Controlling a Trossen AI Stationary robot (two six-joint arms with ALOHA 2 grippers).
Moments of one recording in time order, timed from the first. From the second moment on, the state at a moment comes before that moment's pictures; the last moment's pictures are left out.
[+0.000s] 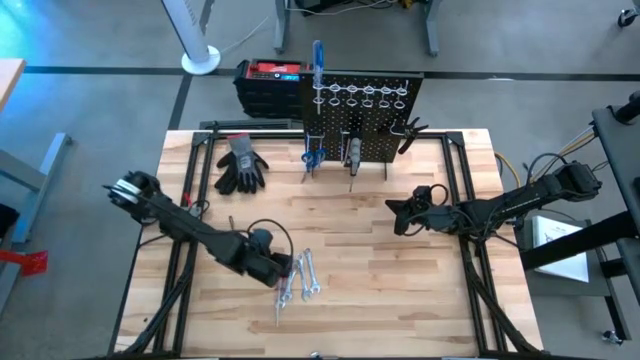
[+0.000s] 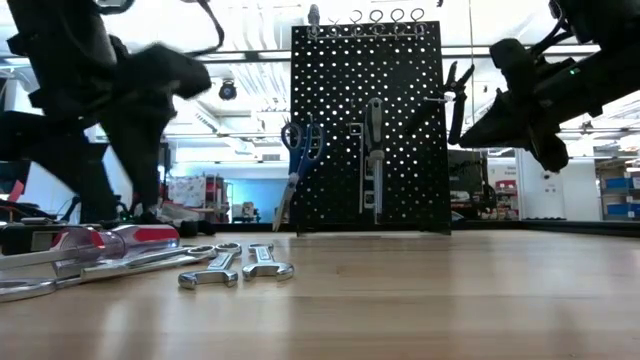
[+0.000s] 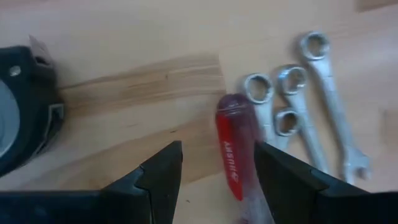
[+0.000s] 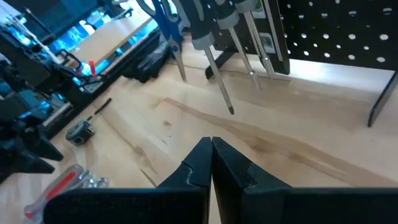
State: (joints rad) left arm -0.47 1.59 0.92 -0.65 -0.27 -1.78; right arm 0.22 0.92 0.22 0.25 0.68 0.83
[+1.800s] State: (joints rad) left arm -0.41 1.64 0.99 -0.62 -0.58 -1.48; right arm 0.22 0.92 0.19 0.26 0.61 0.77
